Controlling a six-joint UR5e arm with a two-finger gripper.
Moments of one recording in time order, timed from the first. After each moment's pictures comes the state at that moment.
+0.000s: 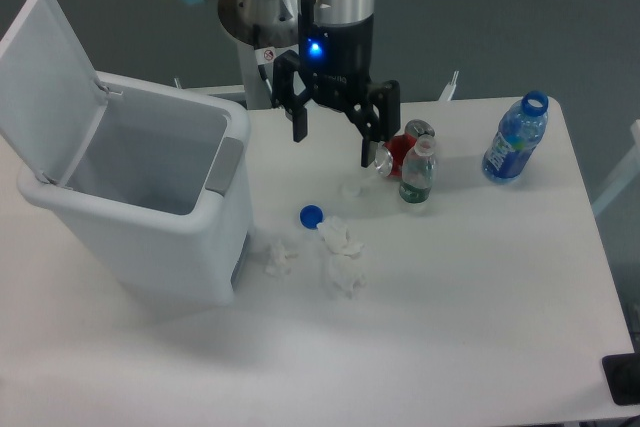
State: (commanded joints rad) arm 2.51 -1.58 -1.60 -1.17 1.39 1.04
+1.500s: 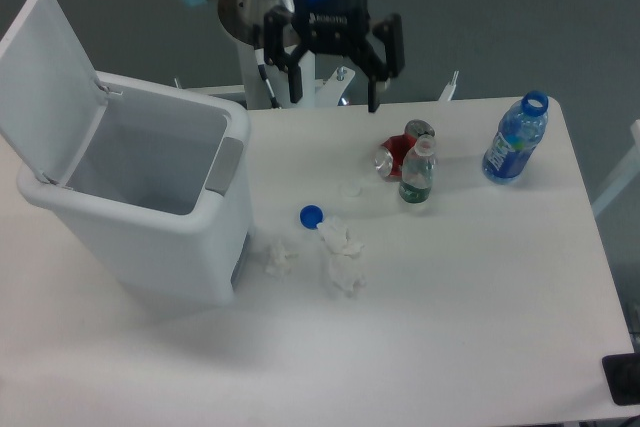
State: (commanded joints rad) arm 2.51 -1.38 -1.64 -1.16 1.39 0.72
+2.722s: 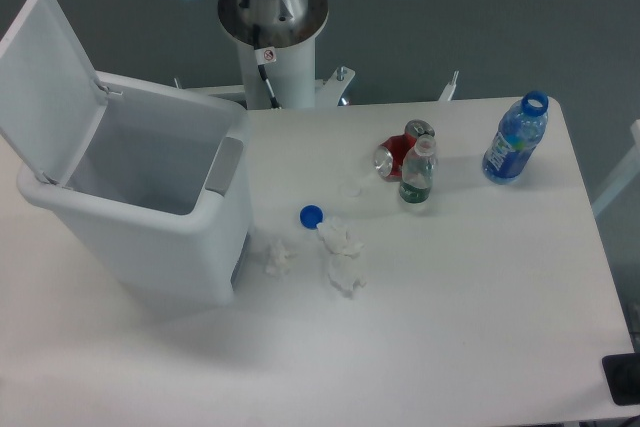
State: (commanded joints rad) arm 2.37 -1.26 -1.62 -1.15 1.09 0.26
